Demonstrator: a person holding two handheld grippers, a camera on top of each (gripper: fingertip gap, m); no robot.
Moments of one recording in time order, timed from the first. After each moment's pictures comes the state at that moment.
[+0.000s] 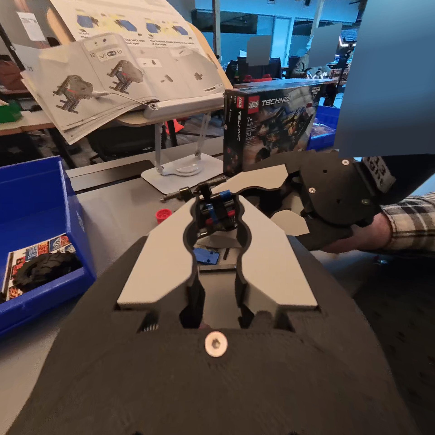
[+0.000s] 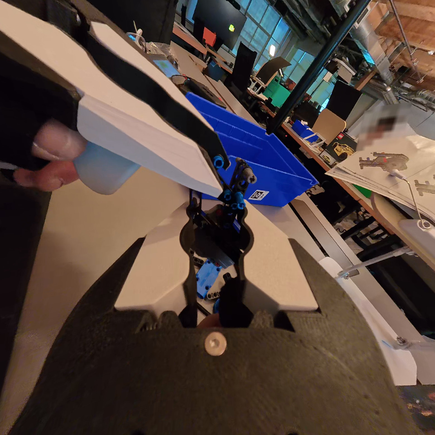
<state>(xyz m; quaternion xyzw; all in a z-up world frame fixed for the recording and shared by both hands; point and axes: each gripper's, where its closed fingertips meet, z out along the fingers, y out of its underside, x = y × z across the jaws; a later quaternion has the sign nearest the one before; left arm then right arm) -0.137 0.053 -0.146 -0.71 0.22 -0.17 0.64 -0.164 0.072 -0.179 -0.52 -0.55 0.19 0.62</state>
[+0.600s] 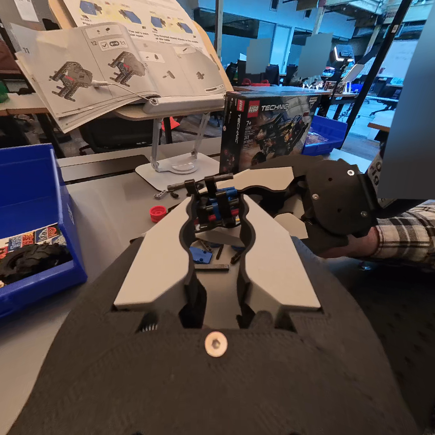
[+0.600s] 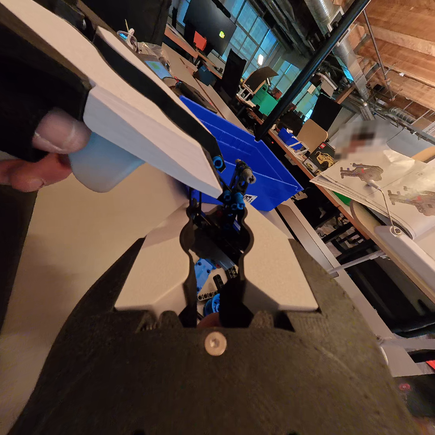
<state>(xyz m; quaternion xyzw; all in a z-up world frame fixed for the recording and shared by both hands) -0.138 0.051 -0.145 -0.72 0.19 -0.20 0.63 -0.162 0.071 -0.172 -0.51 -0.55 0.16 0.64</state>
